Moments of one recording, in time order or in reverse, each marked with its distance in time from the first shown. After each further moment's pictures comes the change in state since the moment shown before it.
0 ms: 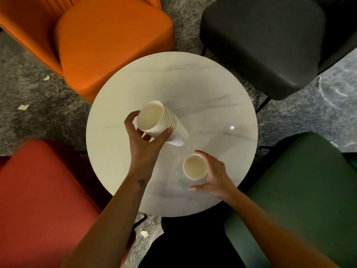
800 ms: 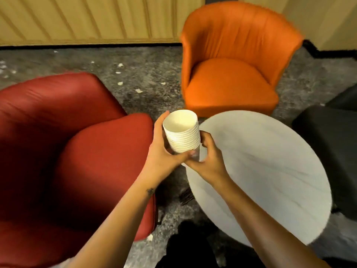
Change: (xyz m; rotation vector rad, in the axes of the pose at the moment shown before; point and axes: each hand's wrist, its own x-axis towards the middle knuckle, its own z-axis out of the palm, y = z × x) left_hand -0.146 0.101 -0.225 0.086 0.311 0.251; right_hand -0.022 -0.305 0.072 0.267 -0.155 -0.569
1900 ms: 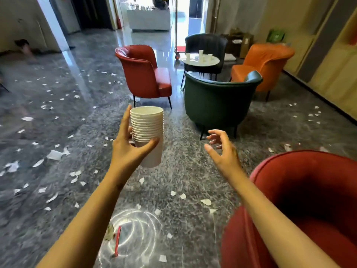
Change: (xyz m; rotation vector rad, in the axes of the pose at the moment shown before) left_hand -0.546 0.112 -0.438 0.505 1.816 -0.084; right_hand -0.218 -0.354 0.560 0.252 -1.288 -0.809
